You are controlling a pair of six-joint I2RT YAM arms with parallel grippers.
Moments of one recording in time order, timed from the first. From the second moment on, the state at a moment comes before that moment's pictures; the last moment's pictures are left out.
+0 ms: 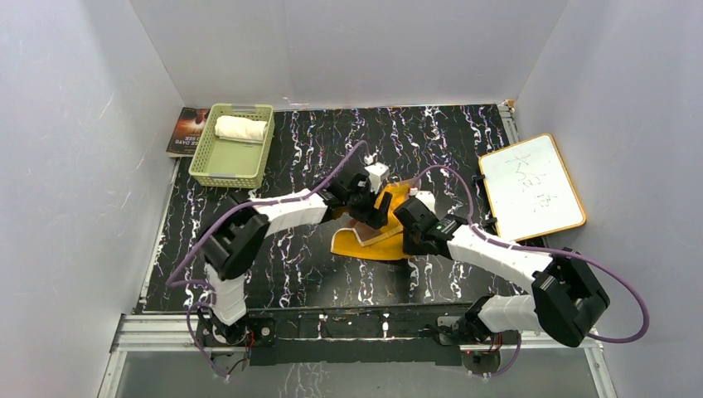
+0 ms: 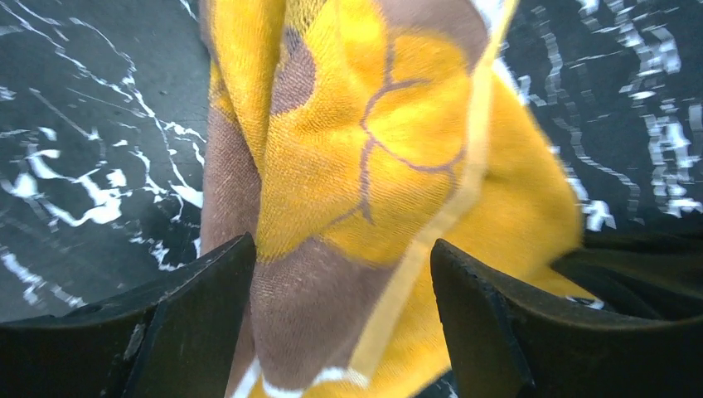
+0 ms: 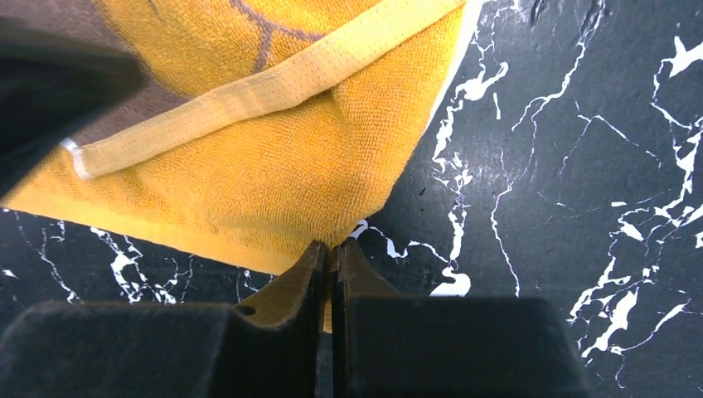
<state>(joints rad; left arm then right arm) -0.79 1.82 1.18 -0.10 0.17 -0.22 0.71 1.27 0.69 -0.53 0.26 0.68</state>
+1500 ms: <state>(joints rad) -0.22 1.51 0.97 -0.32 0.26 -0.34 0.48 1.21 0.97 -0.67 0.05 0.29</state>
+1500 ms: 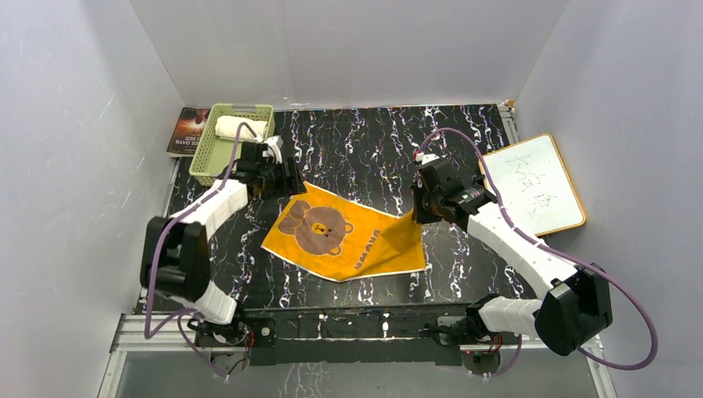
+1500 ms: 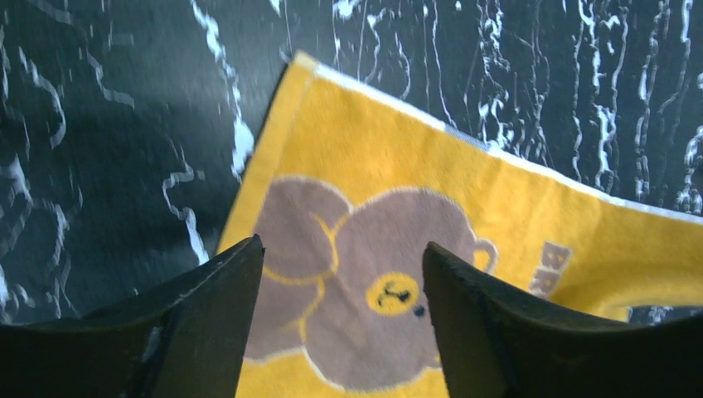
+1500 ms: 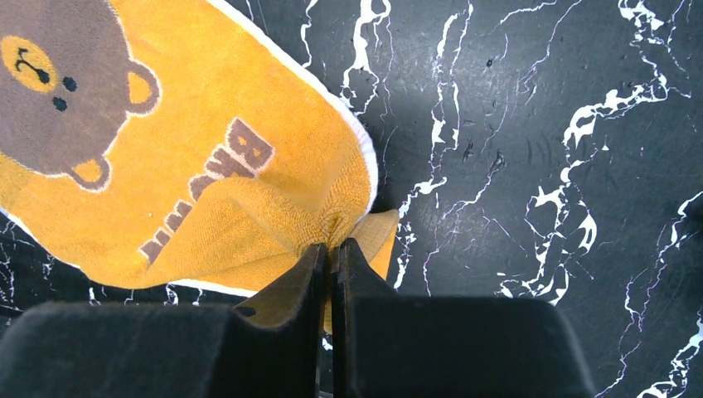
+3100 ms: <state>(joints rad) -0.13 1.85 1.01 0.09 -0.07 -0.56 0.22 1.82 1.36 -0.57 0.15 0.32</state>
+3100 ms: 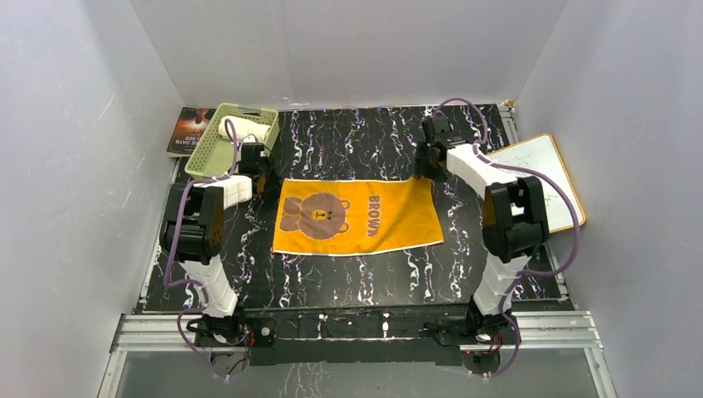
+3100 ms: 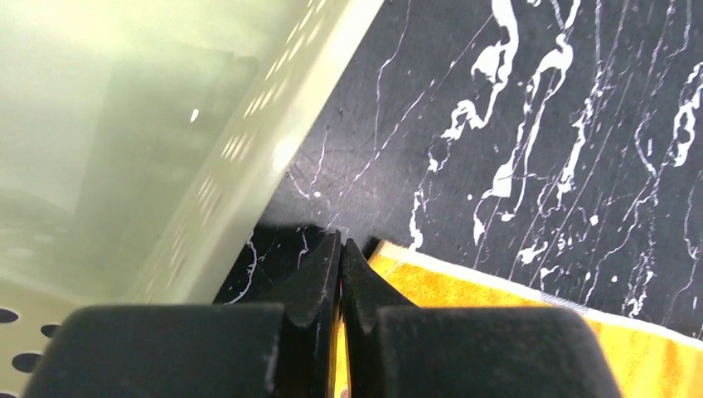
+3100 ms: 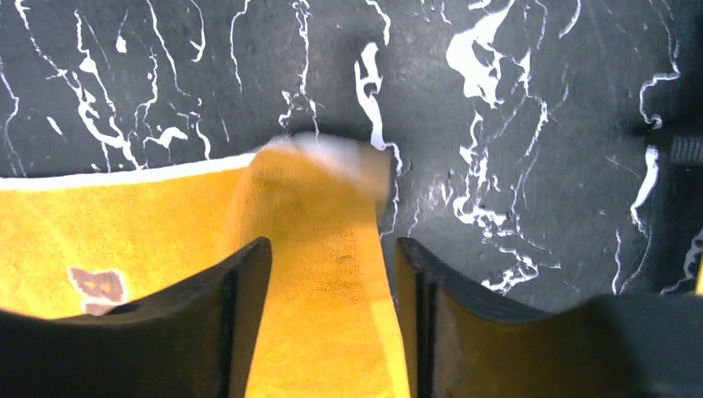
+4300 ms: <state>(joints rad) -0.14 1.94 1.19 -0.10 0.07 -0.18 0.14 1.82 1.26 -0.37 0.00 0.26</state>
